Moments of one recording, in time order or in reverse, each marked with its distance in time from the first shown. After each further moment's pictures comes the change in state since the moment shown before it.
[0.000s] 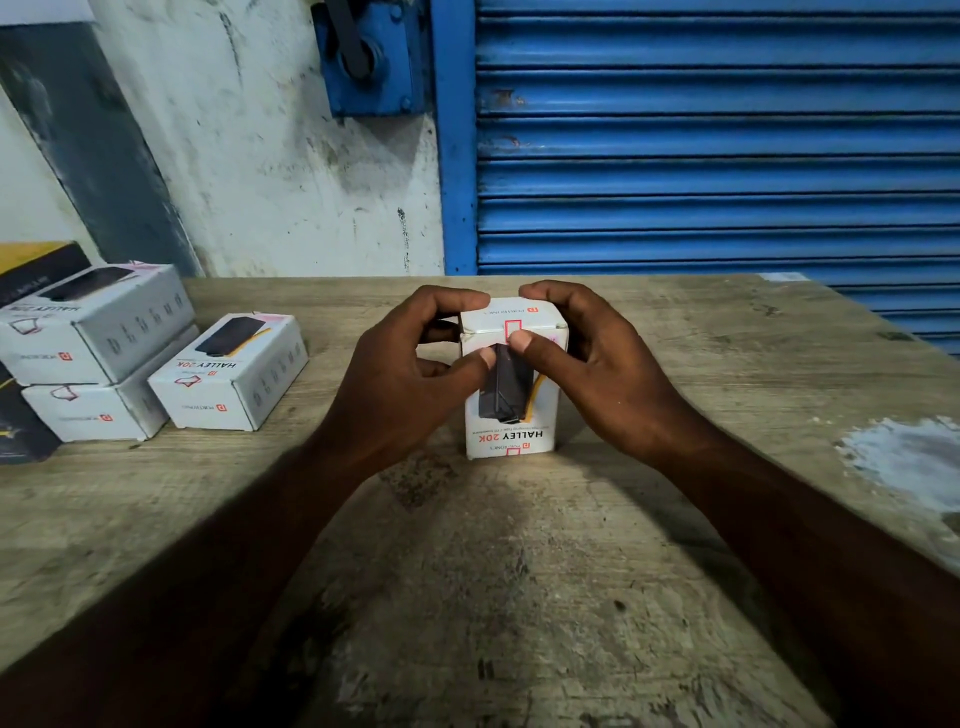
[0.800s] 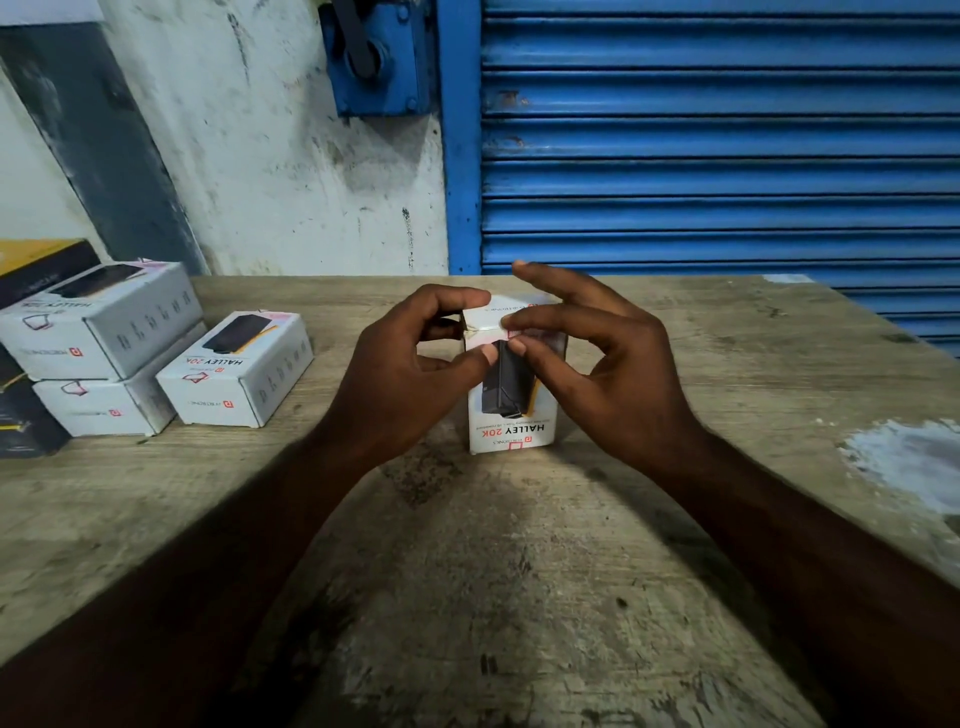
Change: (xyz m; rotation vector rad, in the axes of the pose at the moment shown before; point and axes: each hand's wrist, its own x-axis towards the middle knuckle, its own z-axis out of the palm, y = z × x) left_hand 0.001 -0.001 -0.003 -0.012 -0.003 0.011; right_hand 0.000 0.002 -0.001 -0.359 0.122 -0.512
